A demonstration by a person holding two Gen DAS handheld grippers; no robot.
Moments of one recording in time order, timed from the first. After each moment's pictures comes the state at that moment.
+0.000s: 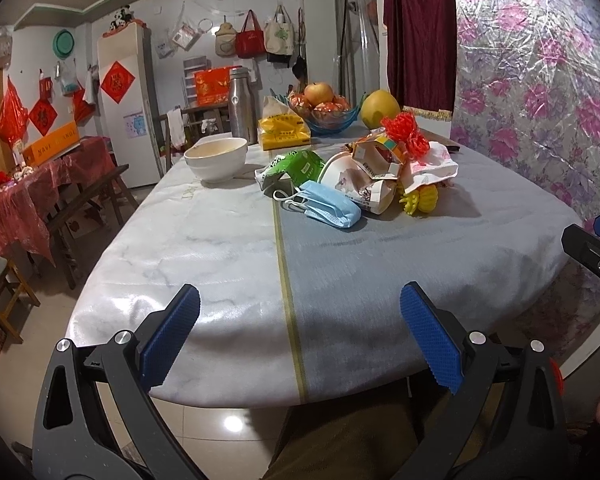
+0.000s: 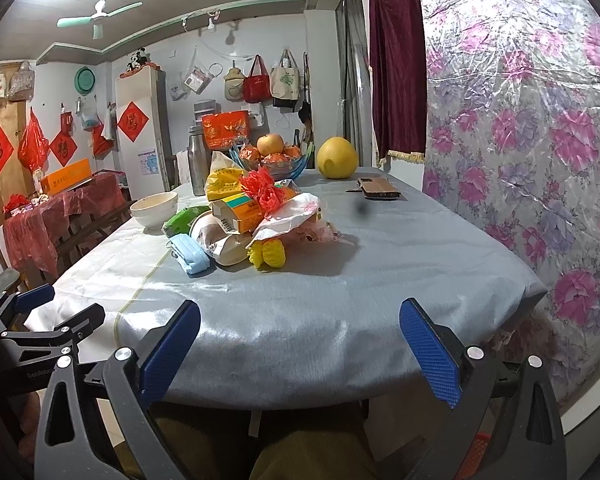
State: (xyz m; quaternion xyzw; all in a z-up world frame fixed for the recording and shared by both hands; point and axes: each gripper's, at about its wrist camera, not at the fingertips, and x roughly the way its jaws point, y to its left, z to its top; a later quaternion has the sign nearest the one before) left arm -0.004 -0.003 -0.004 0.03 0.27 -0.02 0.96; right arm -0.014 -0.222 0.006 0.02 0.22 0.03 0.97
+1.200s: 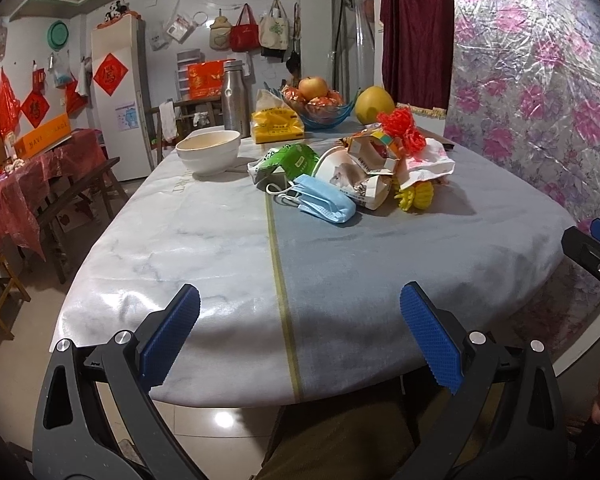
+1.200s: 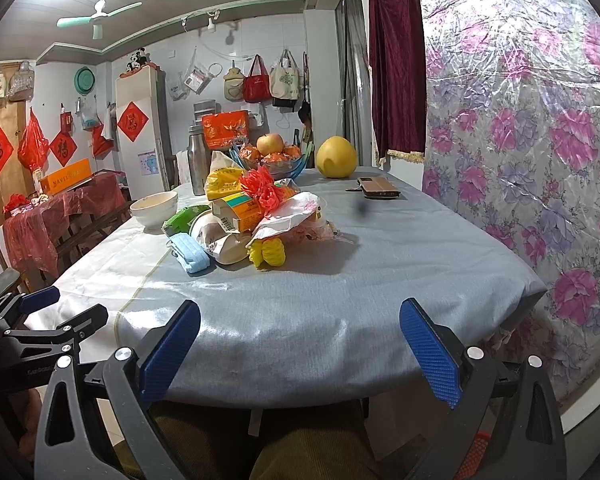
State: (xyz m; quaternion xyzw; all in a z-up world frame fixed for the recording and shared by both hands) left arm 0.002 0.002 -0.008 0.02 0.29 -0.03 0.96; right arm -0.014 -0.224 0.006 0.02 0.22 0.03 0.97
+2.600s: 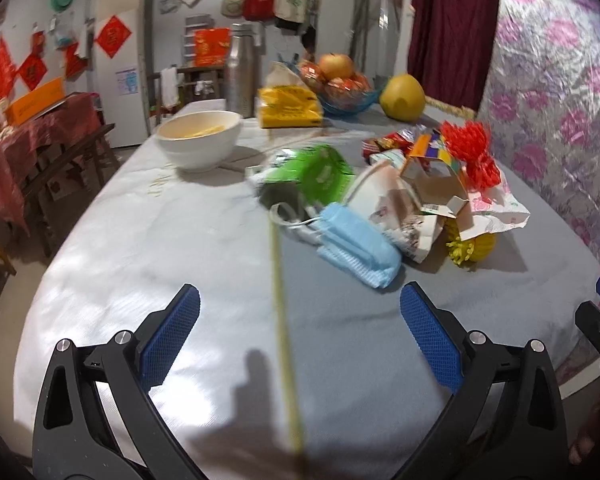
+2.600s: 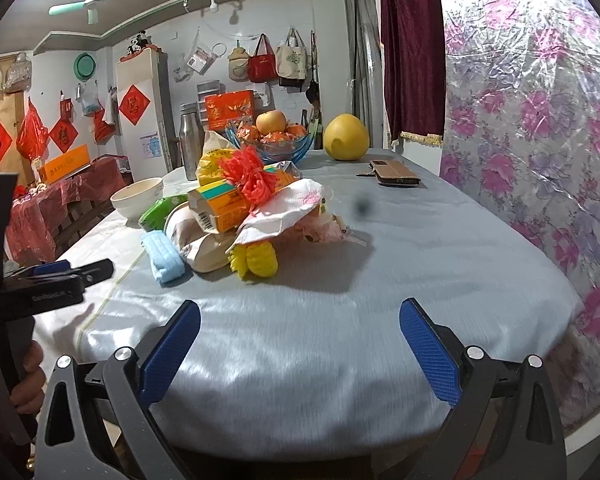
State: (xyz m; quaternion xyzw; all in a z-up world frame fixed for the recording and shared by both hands) left arm 0.117 0.017 -0.013 -0.02 0.34 -0.03 0.94; right arm 0.075 -0.226 -0.008 0.02 0.26 0.05 0.96
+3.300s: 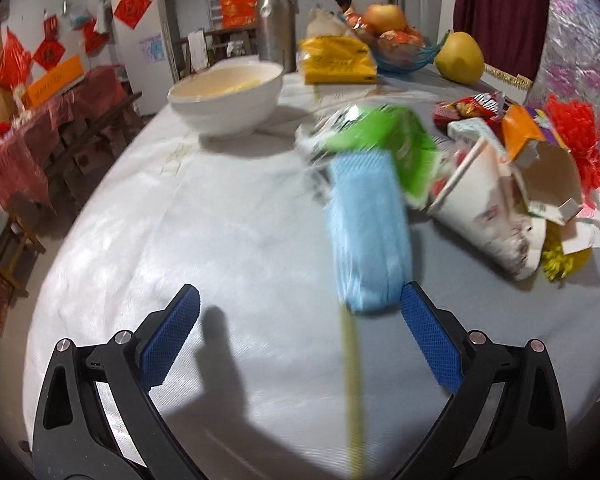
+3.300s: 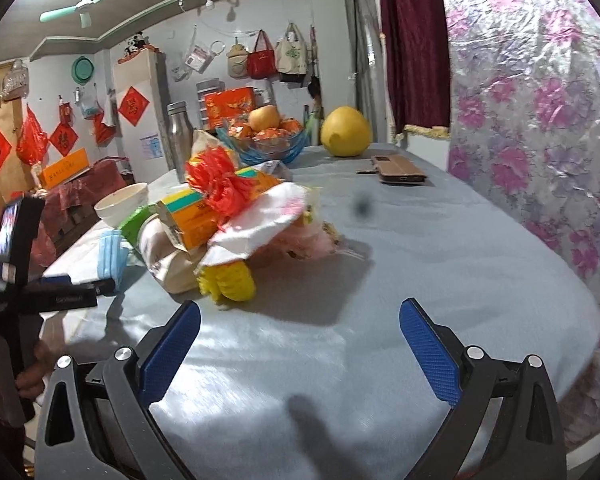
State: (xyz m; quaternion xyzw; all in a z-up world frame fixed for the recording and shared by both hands) left arm 0.177 0.050 -0.045 -0.01 0.42 0.04 0.91; right arm 0.124 -0.236 -0.016 0.04 0.27 0.08 0.96
